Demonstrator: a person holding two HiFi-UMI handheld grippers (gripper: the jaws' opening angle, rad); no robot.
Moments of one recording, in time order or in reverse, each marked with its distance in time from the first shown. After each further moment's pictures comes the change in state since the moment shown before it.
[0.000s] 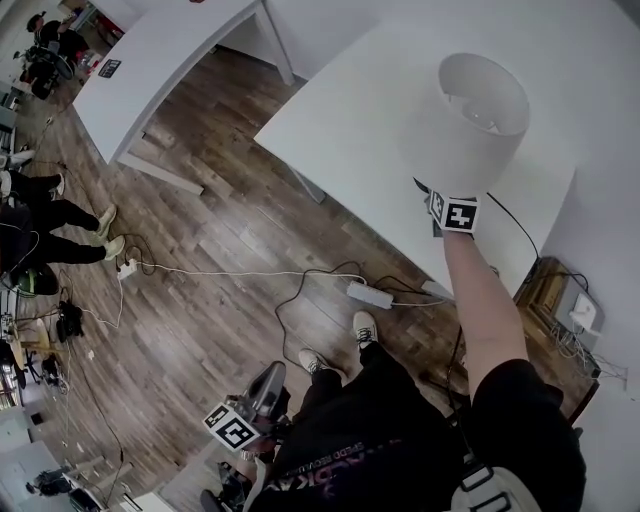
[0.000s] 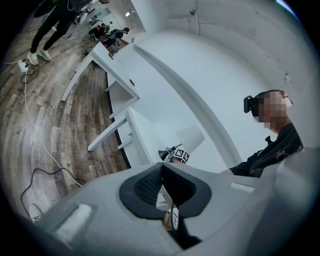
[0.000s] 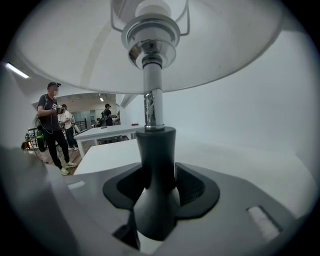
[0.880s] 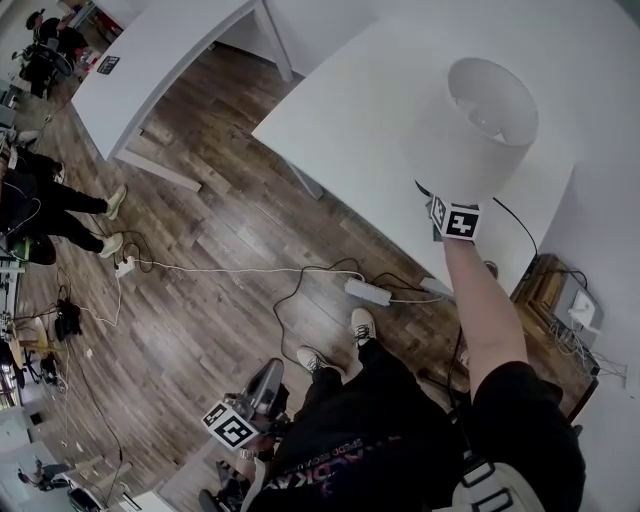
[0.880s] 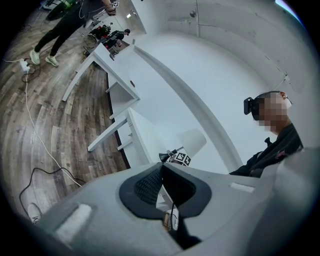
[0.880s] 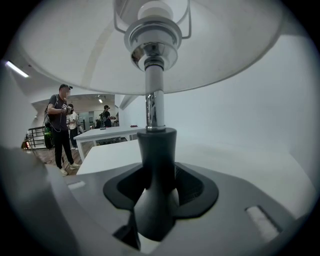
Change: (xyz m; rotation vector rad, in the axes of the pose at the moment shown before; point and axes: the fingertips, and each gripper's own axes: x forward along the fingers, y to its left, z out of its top) left arm -0.001 0.002 0.003 -0.010 -0.017 -0.002; right arm -0.019 -0.001 -0.005 0.005 -0.022 -0.021
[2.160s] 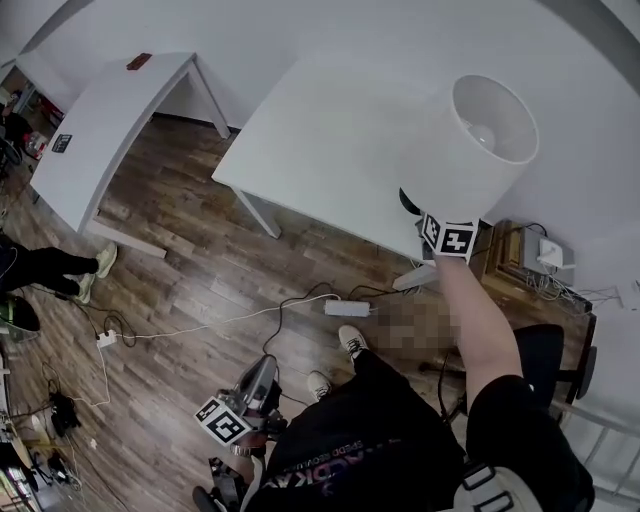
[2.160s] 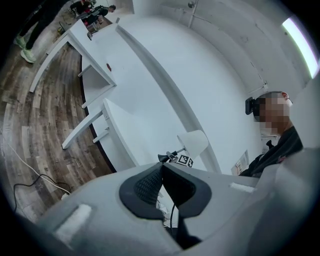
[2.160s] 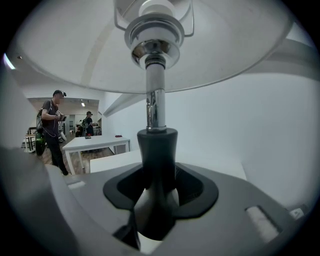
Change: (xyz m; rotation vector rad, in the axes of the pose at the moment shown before) left arm -0.011 -0.009 0.025 0.069 0.172 -0.311; right arm -0.183 -0.025 0.034 0.059 -0.089 -0.220
